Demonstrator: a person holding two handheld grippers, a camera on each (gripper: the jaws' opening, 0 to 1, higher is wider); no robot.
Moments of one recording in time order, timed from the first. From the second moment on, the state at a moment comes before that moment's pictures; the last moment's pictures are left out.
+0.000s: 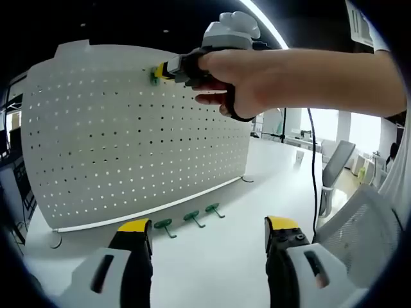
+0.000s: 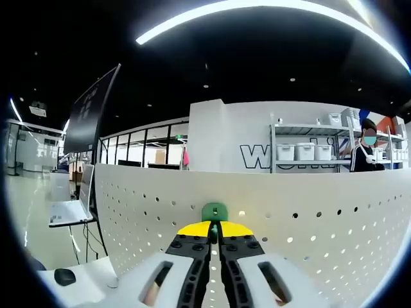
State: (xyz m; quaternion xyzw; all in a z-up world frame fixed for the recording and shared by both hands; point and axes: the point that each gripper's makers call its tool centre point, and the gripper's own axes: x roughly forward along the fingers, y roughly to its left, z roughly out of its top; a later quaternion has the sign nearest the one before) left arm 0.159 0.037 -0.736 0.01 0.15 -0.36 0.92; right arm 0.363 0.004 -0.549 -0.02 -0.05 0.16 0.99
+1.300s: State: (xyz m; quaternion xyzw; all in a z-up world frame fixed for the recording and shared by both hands) left arm 0.150 0.028 -0.744 -0.01 0.15 -0.37 0.92; right arm 0.364 0.006 -0.557 0.07 -0.02 0.07 0.99
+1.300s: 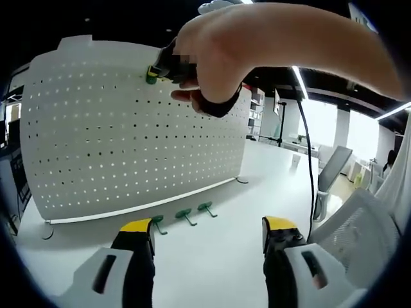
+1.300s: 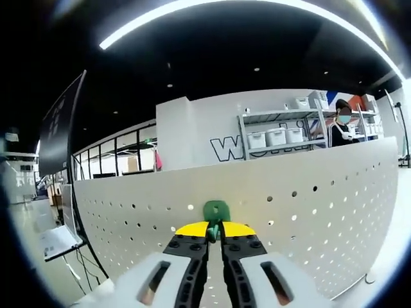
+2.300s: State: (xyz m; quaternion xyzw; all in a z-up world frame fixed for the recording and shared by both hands) left arm 0.151 0.031 -0.743 0.00 0.16 -0.37 0.92; right arm 0.340 0.035 -0.538 -0.02 -0.05 0.25 0.97
